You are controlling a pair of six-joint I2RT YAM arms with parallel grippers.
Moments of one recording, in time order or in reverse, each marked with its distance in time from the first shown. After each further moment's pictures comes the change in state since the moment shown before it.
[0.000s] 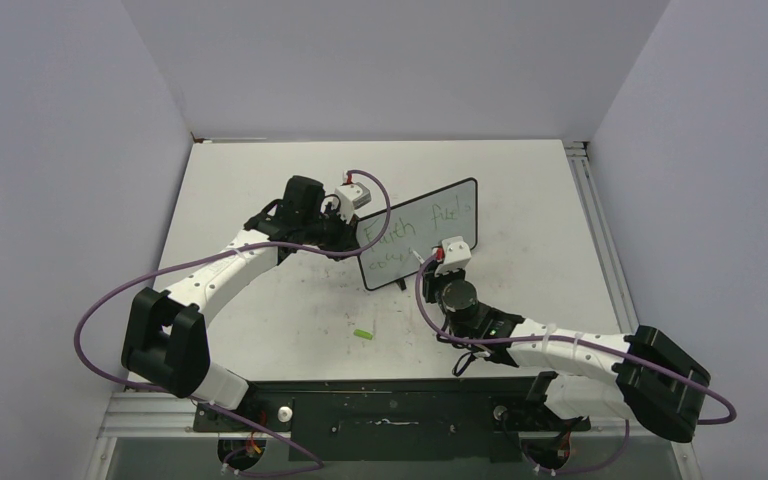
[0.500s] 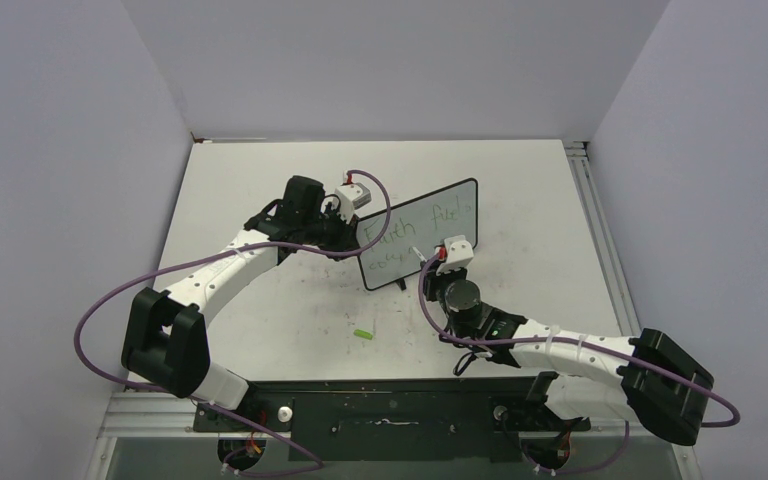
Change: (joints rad) left arm 0.000 0.000 0.000 0.000 0.000 0.000; right arm 0.000 -0.024 0.000 0.014 0.000 -0.015
